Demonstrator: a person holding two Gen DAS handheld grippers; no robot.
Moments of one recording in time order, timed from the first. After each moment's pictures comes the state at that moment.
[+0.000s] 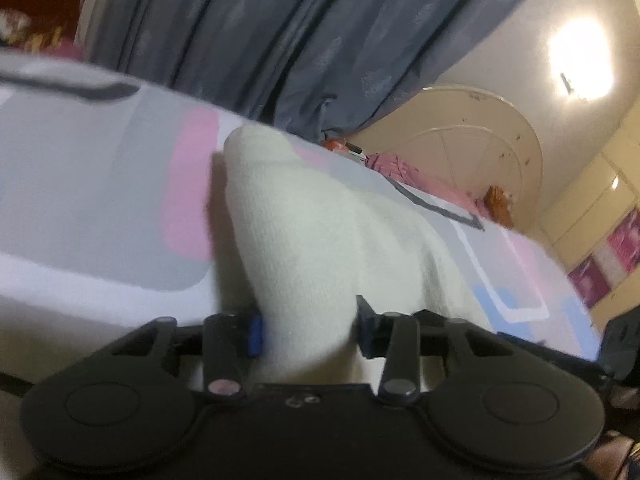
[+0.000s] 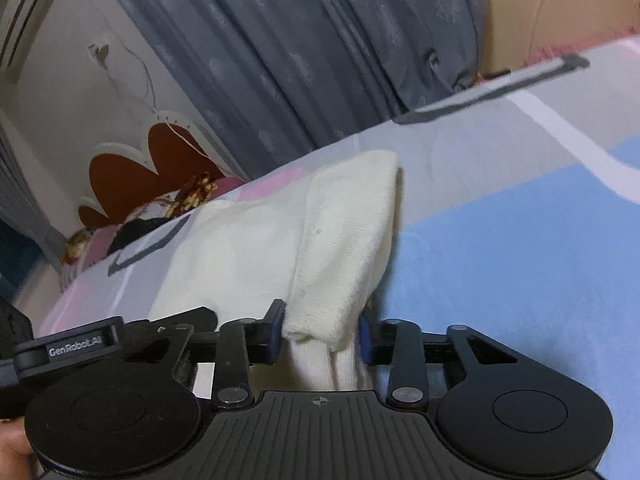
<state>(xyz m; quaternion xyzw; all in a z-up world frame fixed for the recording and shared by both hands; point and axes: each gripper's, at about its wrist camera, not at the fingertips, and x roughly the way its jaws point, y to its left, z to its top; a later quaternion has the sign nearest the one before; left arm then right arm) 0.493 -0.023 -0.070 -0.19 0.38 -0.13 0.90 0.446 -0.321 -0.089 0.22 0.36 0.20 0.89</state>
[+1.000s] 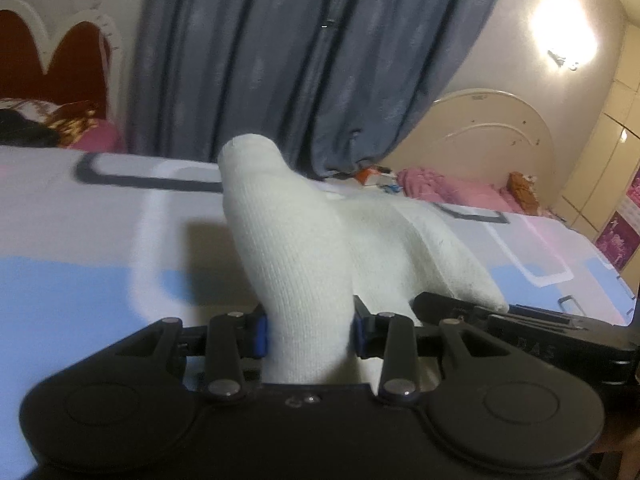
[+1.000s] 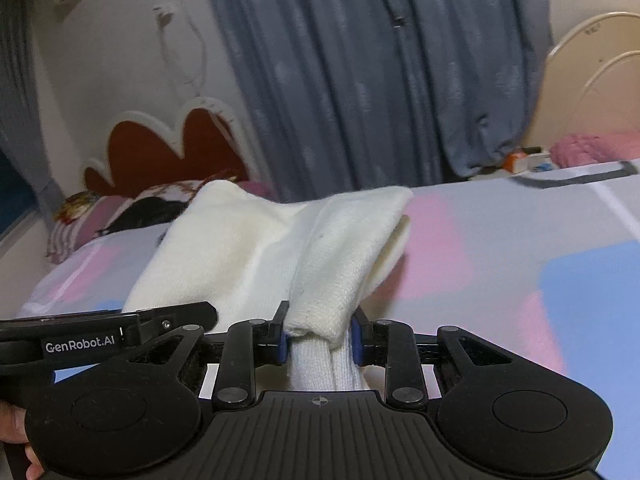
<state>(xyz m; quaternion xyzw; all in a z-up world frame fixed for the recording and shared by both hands) 0.407 0.107 0.001 -0.10 0.35 -0.10 0.93 0.371 -0.141 -0.025 0.13 0.31 0.21 0.92</state>
